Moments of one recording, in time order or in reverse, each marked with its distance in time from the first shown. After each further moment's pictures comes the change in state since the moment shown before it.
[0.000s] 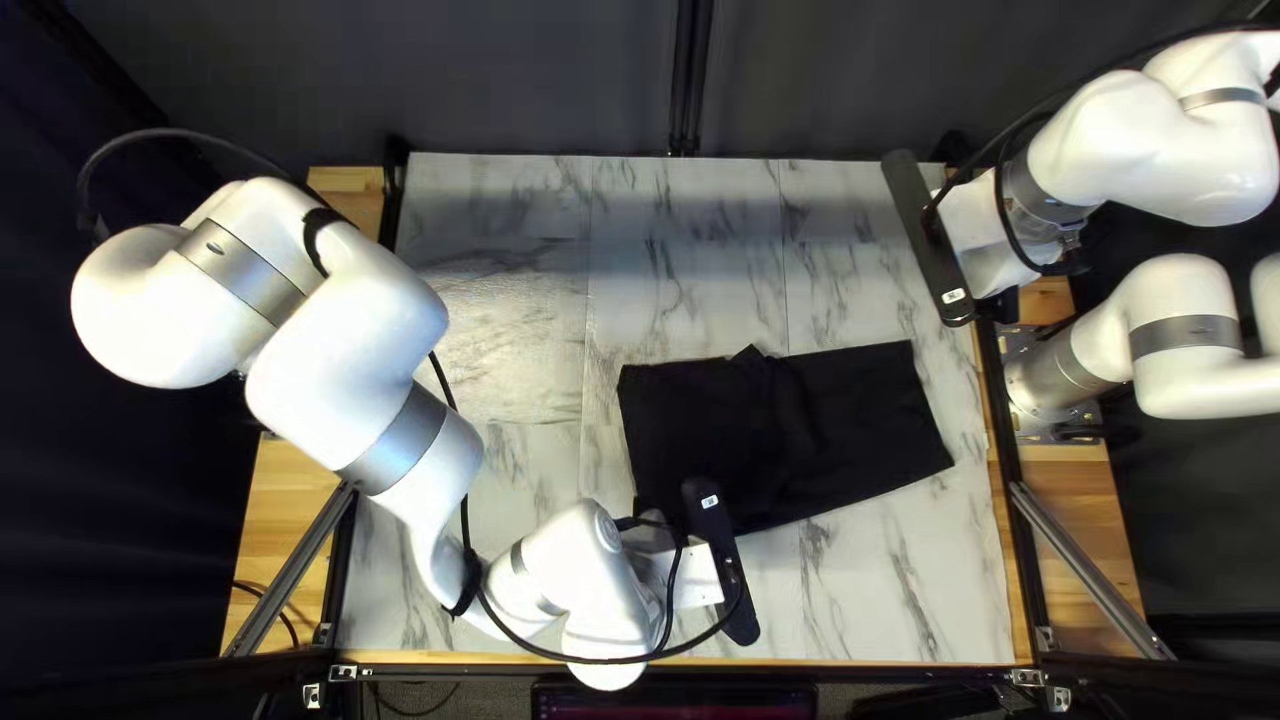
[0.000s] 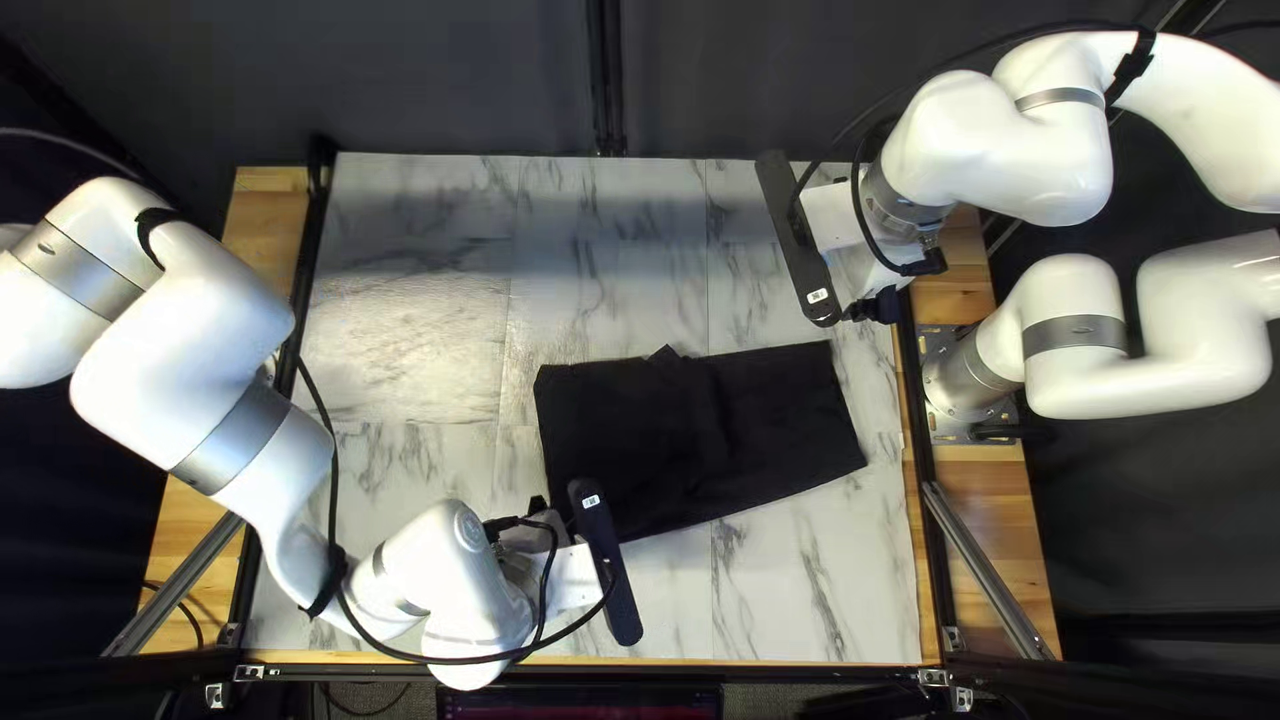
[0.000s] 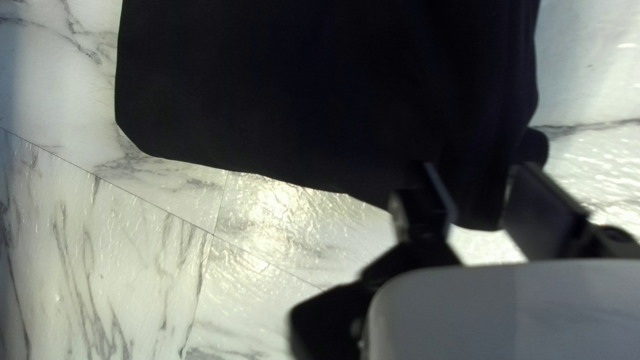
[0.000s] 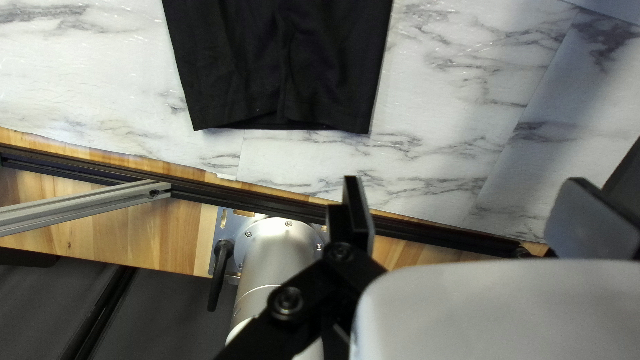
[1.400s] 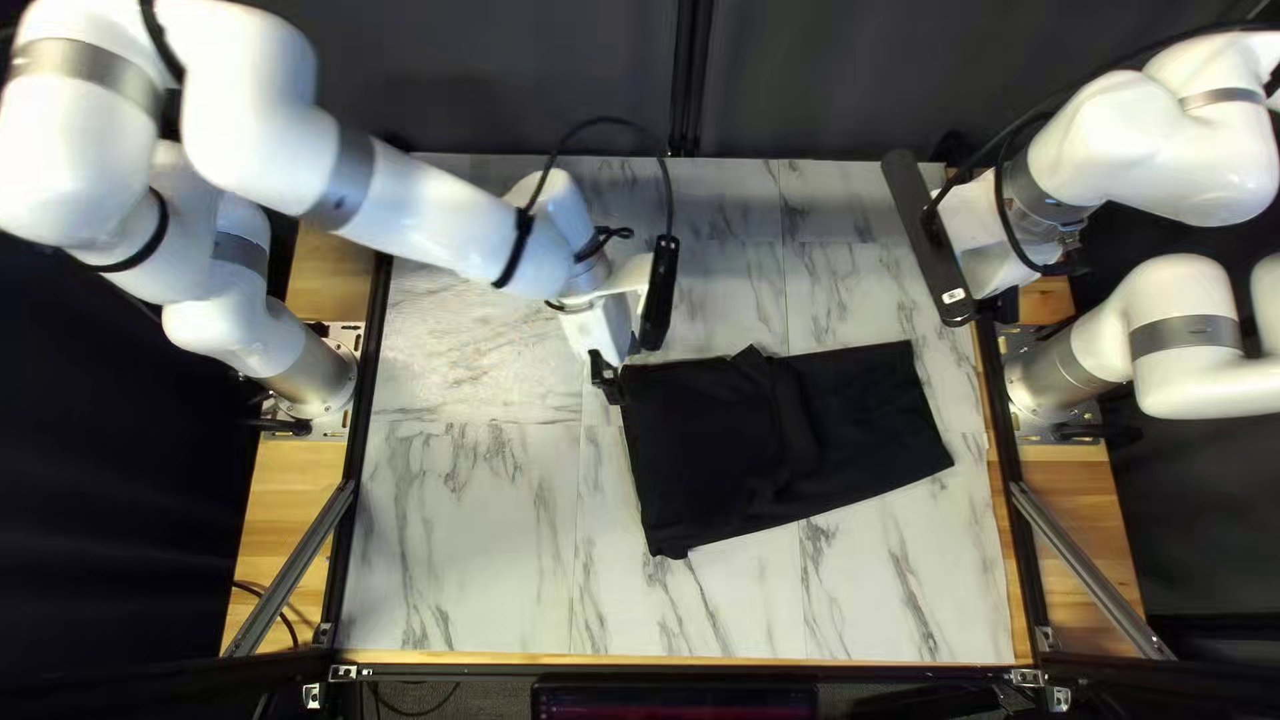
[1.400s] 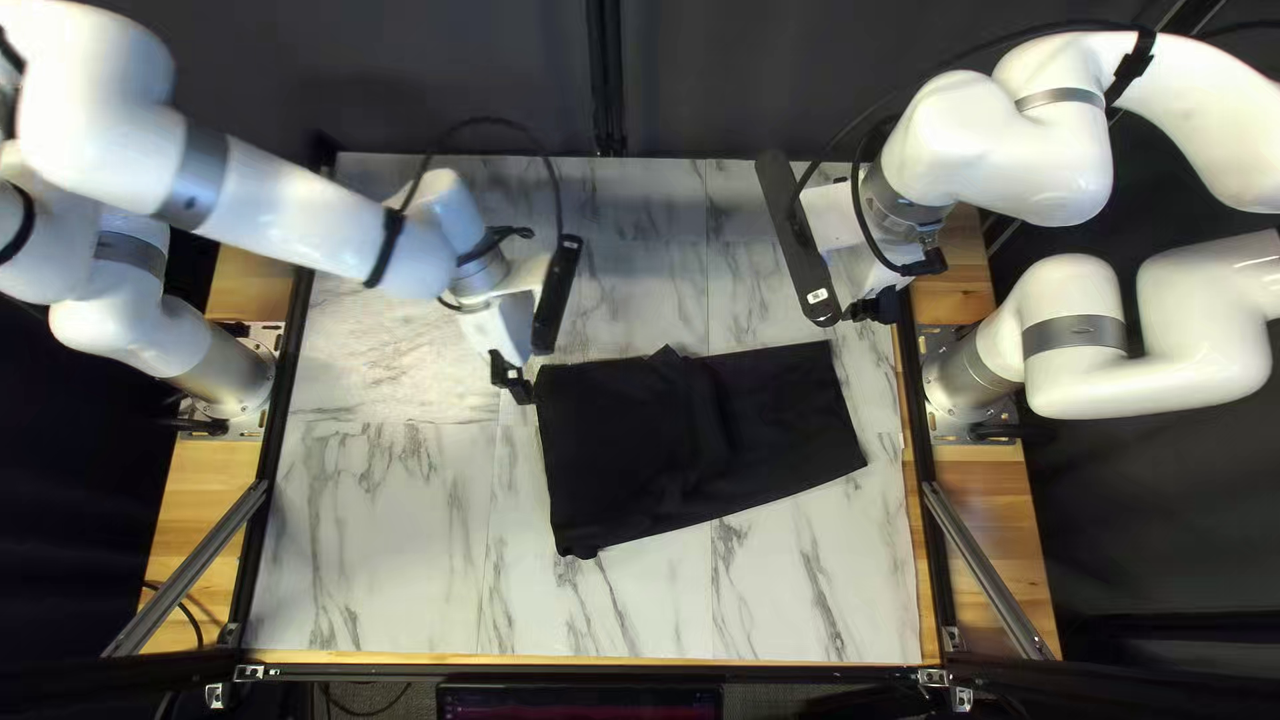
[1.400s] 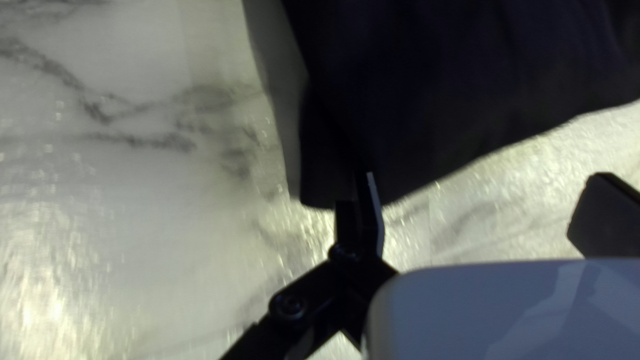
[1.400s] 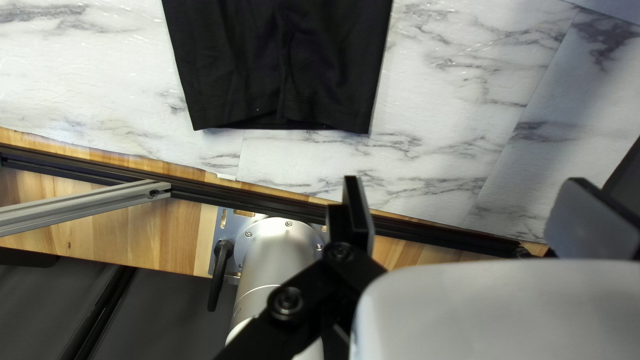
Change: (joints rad) left arm 0.647 -0.293 0.567 -1.535 -0.512 2.075; right arm 0.000 0.000 0.000 0.000 0.000 0.000
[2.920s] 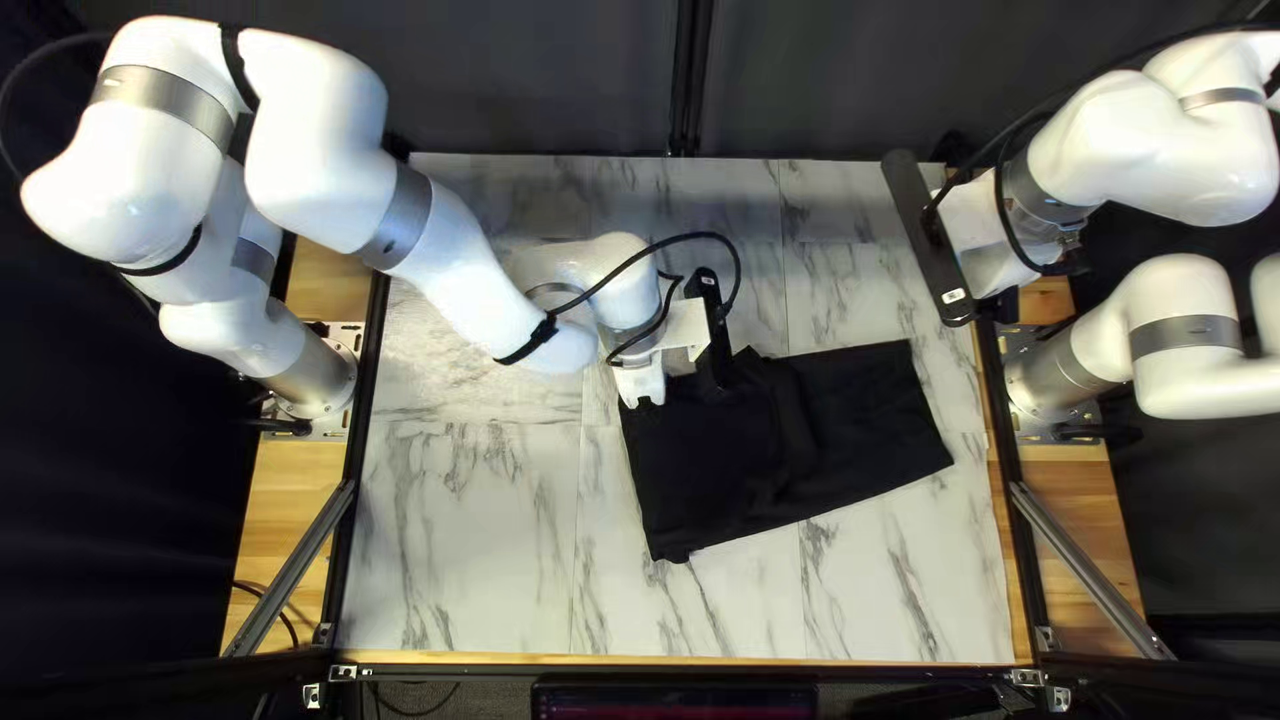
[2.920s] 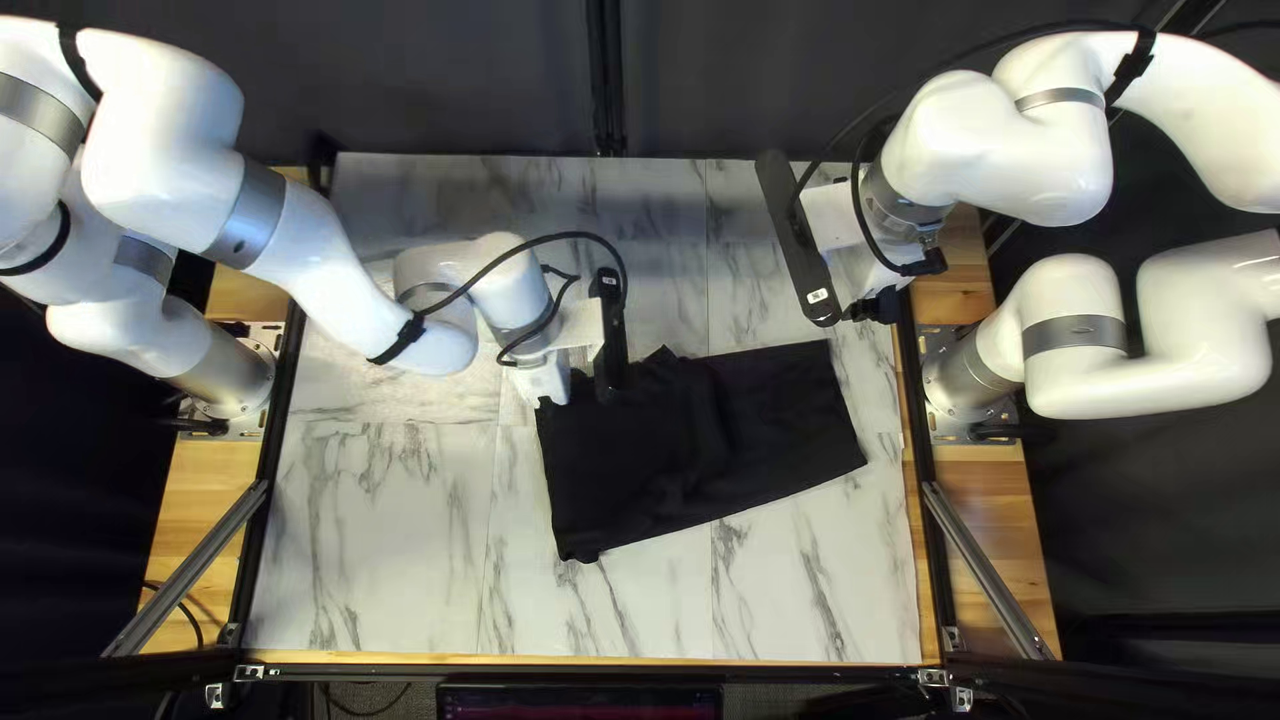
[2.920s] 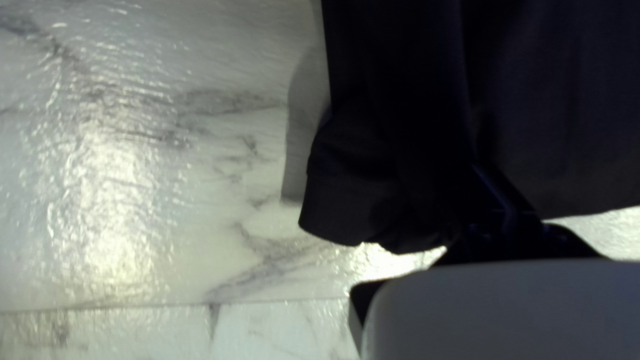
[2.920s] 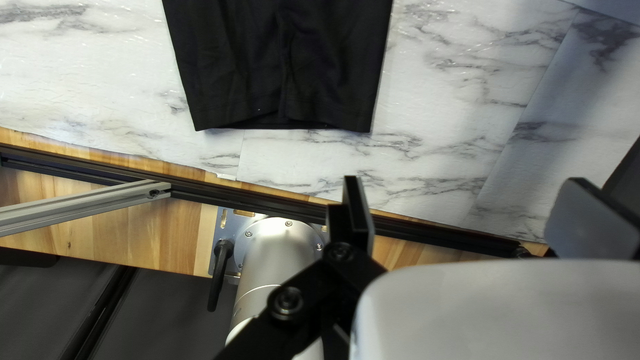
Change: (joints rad) left arm -0.137 -0.019 -0.079 0.747 0.051 -0.940; right arm 0.000 0.000 0.000 0.000 0.000 0.000
